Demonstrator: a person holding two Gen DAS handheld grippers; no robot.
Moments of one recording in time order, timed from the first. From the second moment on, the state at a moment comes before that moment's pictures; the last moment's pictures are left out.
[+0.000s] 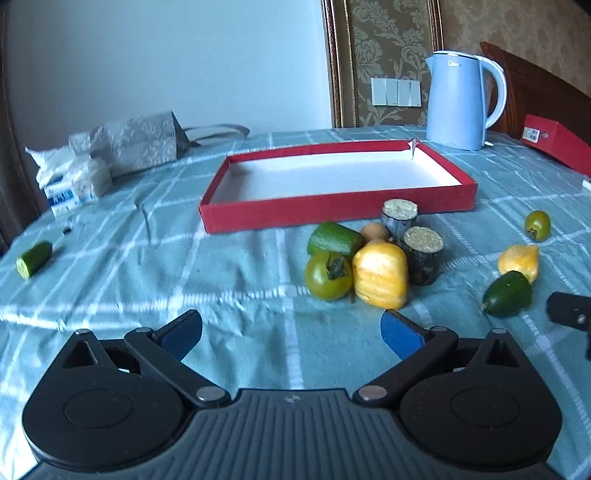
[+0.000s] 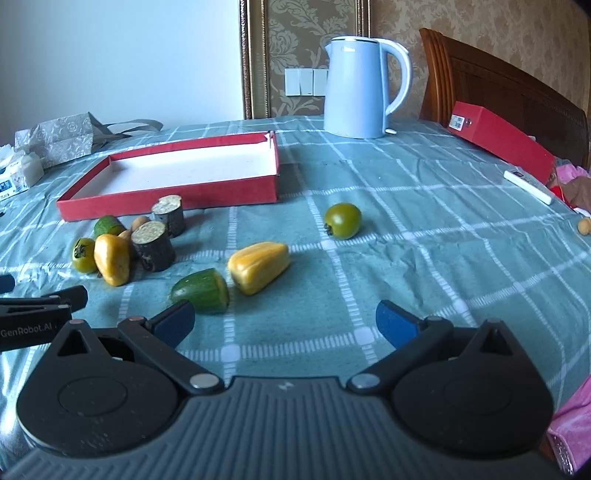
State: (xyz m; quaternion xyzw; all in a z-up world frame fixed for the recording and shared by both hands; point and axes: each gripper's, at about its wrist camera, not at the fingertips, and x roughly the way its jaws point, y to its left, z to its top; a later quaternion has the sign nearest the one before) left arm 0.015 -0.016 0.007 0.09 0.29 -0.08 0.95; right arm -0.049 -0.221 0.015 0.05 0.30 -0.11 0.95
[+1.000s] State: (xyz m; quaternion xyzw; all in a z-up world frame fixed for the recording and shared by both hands) left arm 0.060 -0.018 0.000 0.08 0.30 -0.15 0.94; right arm -0.026 -0.233 0.023 0.05 0.27 -0.11 0.95
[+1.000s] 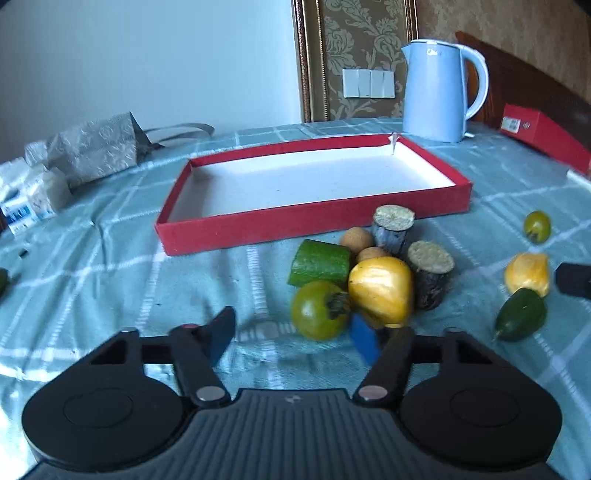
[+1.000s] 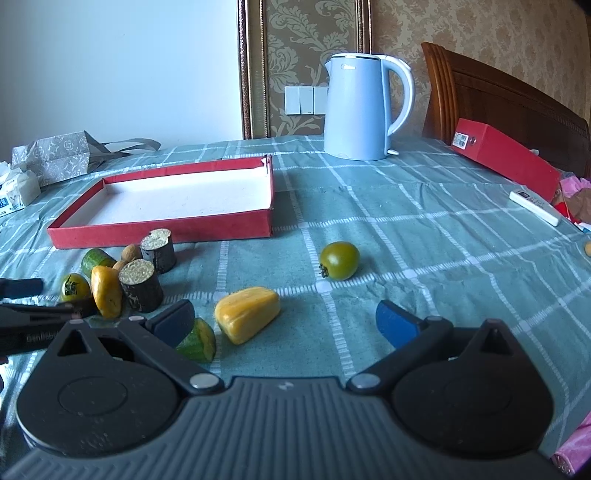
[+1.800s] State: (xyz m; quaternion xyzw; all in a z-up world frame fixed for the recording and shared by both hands) left arm 0.056 -0.022 0.000 0.08 0.28 -0.13 0.95; right arm -0.036 -0.235 0.021 0.04 0.27 -0.08 0.96
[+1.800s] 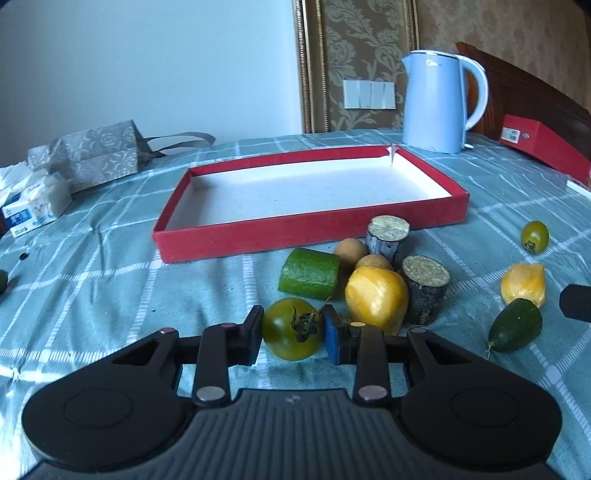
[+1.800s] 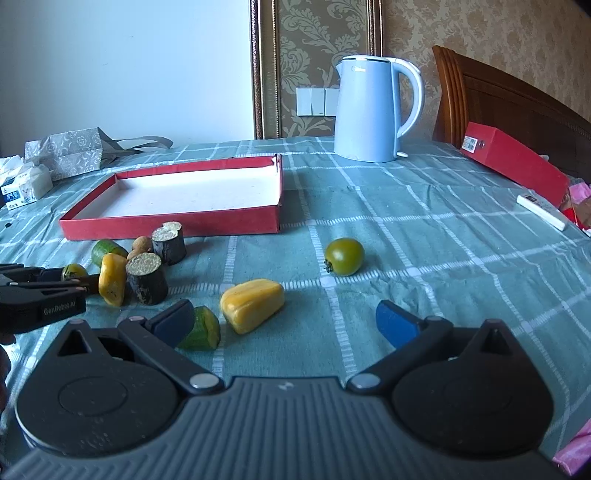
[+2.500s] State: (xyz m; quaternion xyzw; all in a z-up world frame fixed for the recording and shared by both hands) left arm 0.044 0.007 0.000 0.05 0.28 -0.11 0.95; right arm -0.023 -0.199 0.005 0.05 0.30 0.03 0.95
